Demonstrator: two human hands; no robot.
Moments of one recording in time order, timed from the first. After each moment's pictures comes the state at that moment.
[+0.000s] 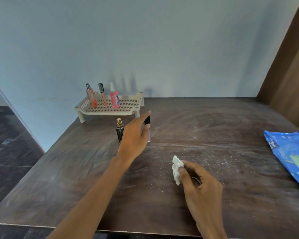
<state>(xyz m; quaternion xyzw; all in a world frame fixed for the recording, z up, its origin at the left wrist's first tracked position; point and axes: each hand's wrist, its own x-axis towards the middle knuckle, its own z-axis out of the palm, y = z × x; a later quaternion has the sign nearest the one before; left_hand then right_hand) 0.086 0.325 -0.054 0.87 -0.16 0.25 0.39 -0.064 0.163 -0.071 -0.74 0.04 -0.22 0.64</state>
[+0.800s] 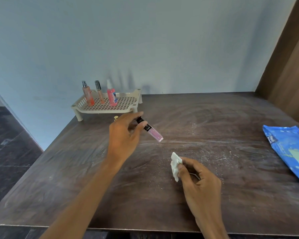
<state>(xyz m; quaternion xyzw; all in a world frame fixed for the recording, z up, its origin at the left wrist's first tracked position) 0.060 0.337 -0.036 0.85 -0.12 0.28 0.42 -0.063 0.163 -0.074 -0.74 0.05 -0.22 0.63</state>
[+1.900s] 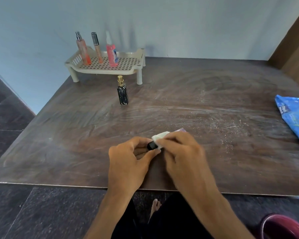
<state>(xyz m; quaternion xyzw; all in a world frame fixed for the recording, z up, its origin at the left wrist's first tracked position) -0.066 0.338 -0.087 0.81 0.03 0.09 0.57 -0.068 0.201 -0.085 -0.91 -0.13 -0.26 0.29</state>
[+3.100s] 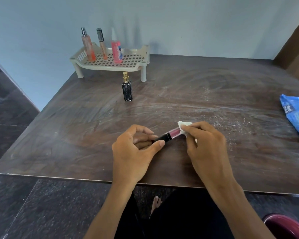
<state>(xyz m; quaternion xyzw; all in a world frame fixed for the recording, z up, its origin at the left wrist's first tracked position) -0.062 0.338 -0.082 0.76 0.08 0.08 0.63 -0.050 0.170 -0.089 -0.92 -0.07 -0.25 0.30</state>
